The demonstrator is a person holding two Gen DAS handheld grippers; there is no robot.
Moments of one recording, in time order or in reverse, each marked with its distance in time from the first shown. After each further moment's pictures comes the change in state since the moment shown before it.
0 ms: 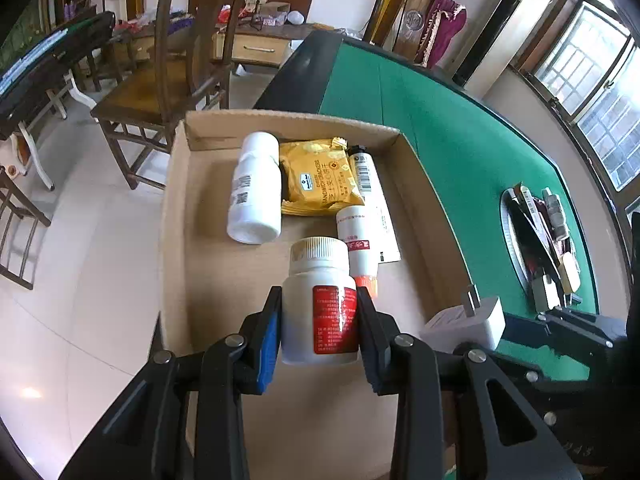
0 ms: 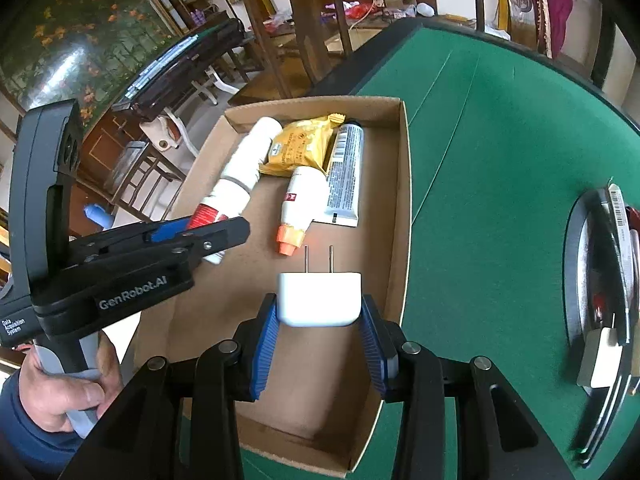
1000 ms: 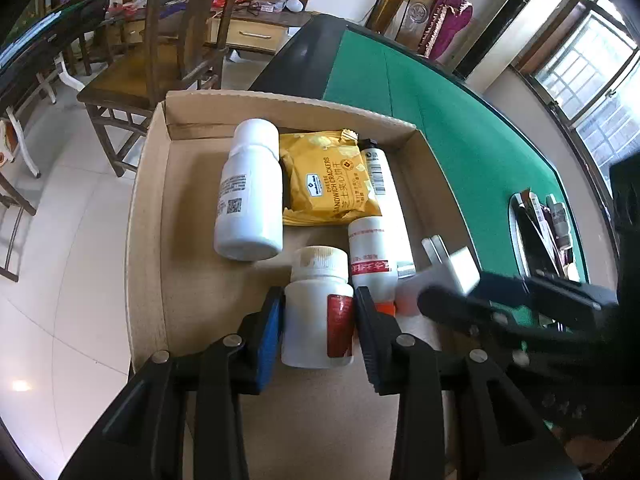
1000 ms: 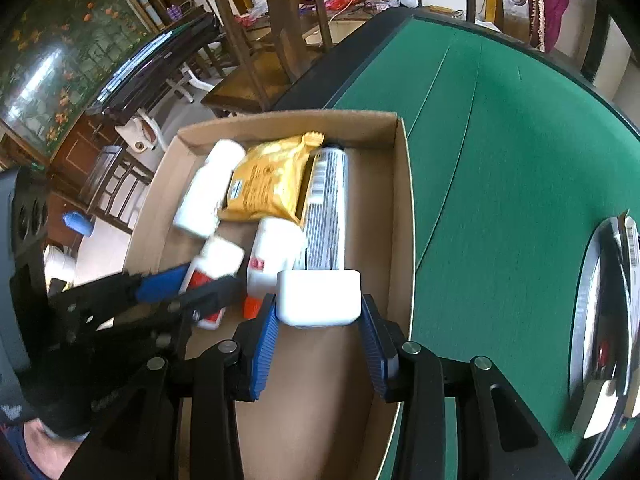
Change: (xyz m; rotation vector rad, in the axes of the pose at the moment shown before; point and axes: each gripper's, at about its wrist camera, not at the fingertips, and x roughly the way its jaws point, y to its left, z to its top) left arm 0.031 0.009 0.017 -0.028 0.035 -0.048; right arm 0.045 -0.009 0.051 0.037 0.026 -0.073
